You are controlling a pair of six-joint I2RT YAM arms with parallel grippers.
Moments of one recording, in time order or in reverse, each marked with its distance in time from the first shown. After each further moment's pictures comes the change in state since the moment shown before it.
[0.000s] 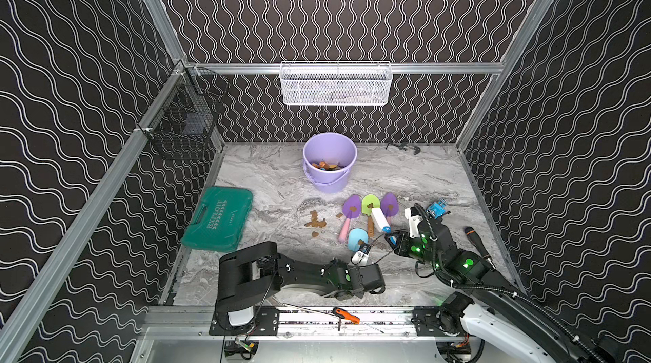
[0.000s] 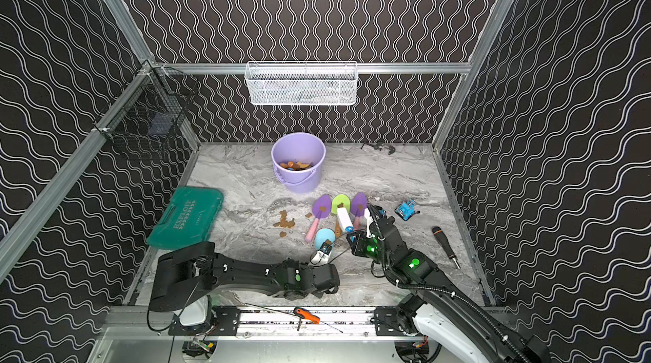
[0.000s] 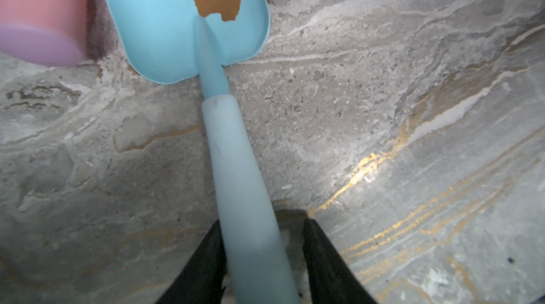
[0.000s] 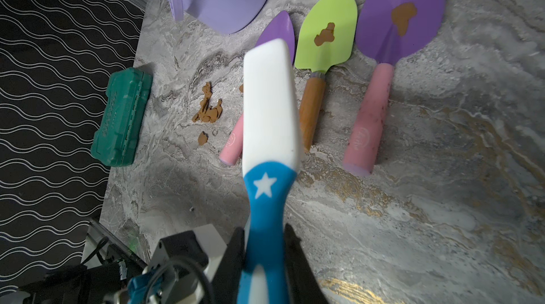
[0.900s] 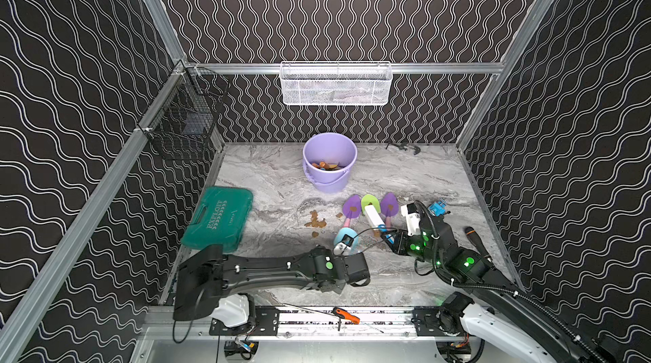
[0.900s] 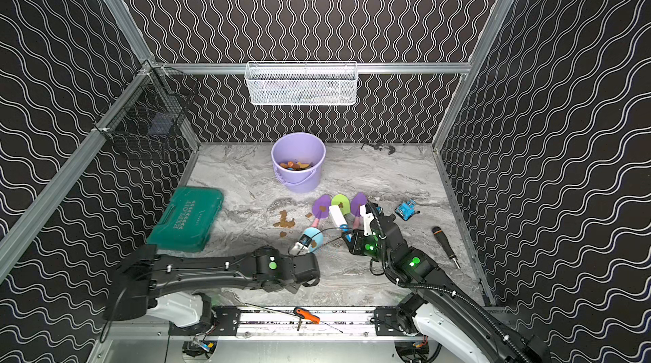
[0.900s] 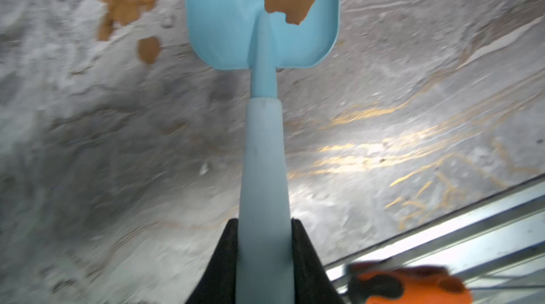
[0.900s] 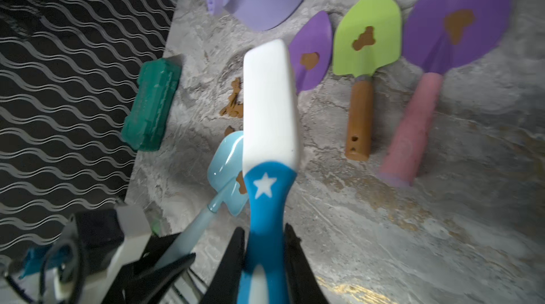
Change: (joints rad) left arm 0.032 -0.310 0.079 -0.600 -0.010 0.029; right arm 0.000 0.011 0.025 0.062 -0.131 -0.043
